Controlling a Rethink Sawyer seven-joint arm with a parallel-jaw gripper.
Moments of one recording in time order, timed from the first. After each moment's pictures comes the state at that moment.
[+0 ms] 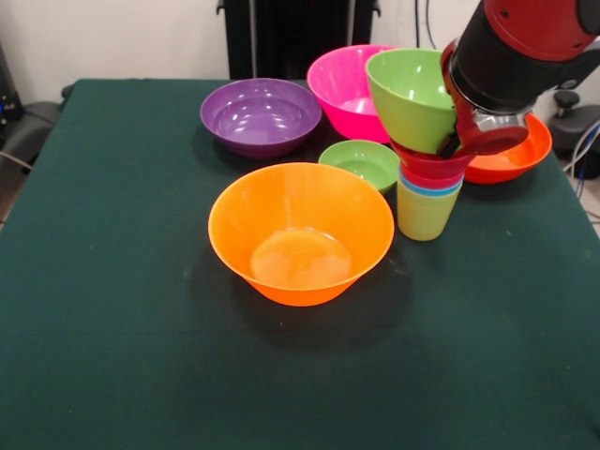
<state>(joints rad) 0.26 -0.07 -0.78 0.95 0.66 1.32 2.81</state>
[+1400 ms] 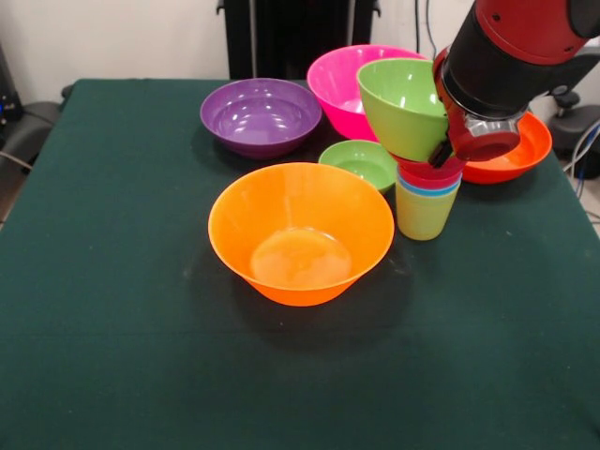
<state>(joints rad) 0.26 -0.07 -0.78 0.96 0.66 1.27 2.81</state>
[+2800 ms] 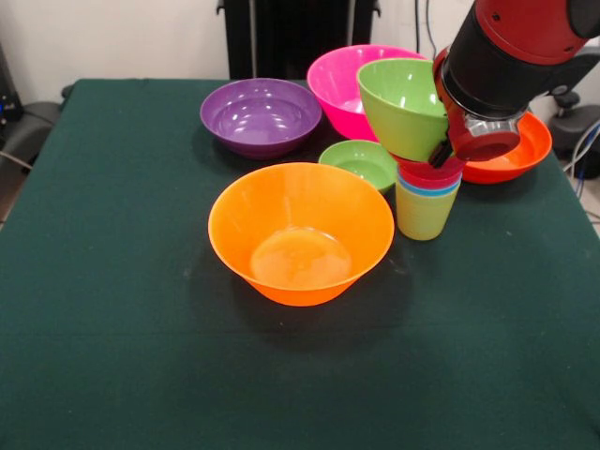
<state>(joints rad) 0.26 -0.07 -0.78 0.96 0.66 1.27 2.81</state>
